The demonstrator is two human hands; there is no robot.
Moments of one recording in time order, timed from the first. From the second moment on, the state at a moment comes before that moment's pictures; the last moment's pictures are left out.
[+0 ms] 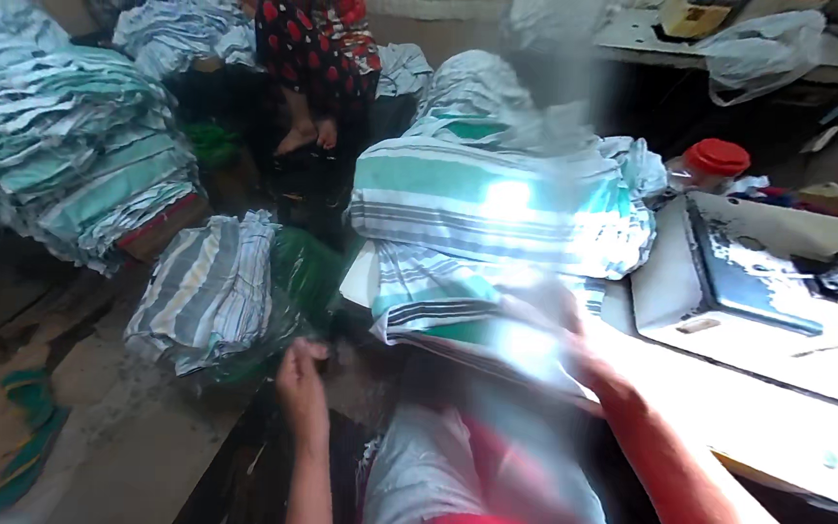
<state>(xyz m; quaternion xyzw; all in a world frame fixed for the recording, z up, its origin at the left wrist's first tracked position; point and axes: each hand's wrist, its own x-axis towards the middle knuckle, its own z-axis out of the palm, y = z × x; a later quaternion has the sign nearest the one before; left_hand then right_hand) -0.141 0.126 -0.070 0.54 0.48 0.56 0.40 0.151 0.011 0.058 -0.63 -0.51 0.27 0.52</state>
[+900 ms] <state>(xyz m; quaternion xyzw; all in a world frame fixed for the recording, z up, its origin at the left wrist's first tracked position) -0.023 0.126 0.060 0.80 0.37 0.40 0.23 0.171 -0.097 0.001 -0.71 -0.43 -0.02 0.55</state>
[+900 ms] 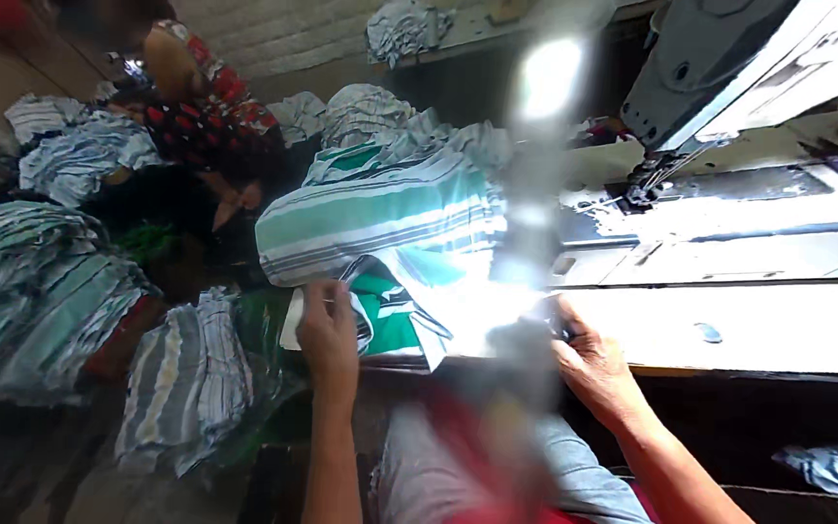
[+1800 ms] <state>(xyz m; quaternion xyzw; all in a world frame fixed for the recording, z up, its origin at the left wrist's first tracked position) -0.016 0.038 0.015 0.79 0.25 0.31 0.46 0.207 -0.023 0.060 -0.68 -0.51 0.04 0.53</state>
